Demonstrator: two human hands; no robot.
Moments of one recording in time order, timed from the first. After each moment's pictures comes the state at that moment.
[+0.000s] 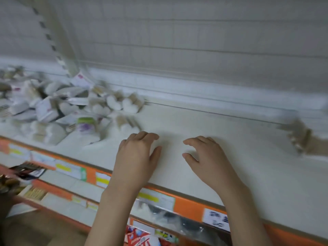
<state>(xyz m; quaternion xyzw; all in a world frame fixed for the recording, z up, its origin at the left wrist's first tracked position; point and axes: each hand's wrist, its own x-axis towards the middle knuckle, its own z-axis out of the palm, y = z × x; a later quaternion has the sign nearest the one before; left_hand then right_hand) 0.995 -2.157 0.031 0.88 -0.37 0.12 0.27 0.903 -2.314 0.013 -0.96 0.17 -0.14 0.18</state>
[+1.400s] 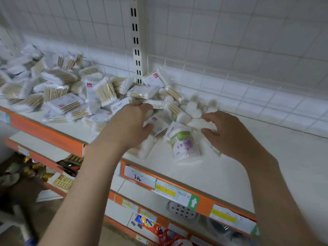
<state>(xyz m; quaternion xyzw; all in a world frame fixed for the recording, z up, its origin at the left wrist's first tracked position) 1.234 -1.980 0.079 0.92 -0.36 0.01 0.17 1.116 -2.182 0.061 -0.97 0.13 -0.13 0.15</state>
